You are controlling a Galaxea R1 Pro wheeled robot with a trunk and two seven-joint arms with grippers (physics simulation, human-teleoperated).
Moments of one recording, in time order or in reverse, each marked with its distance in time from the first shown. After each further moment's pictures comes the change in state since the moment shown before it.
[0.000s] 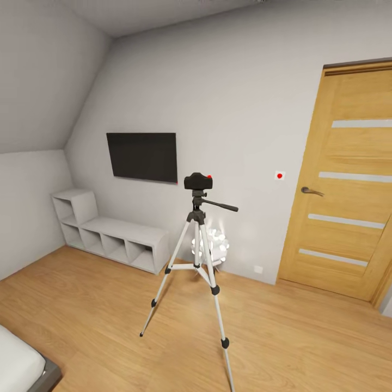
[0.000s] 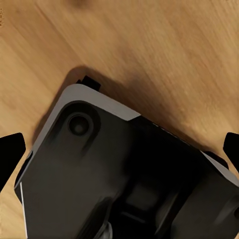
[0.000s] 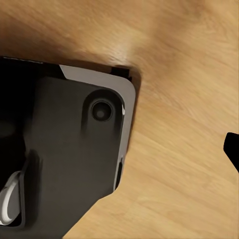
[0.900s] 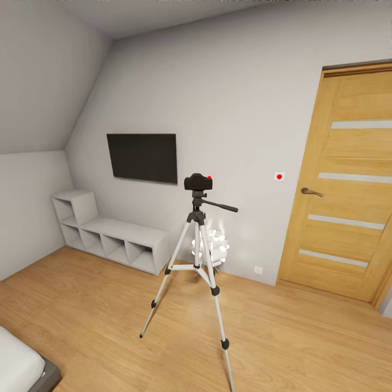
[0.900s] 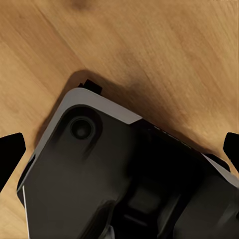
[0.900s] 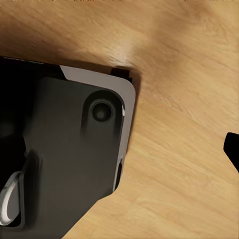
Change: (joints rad) left arm 0.000 0.006 -0.004 -0.005 -0.001 0.001 0.004; right arm 0.000 0.002 0.005 0.000 0.001 0.001 0.000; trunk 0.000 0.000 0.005
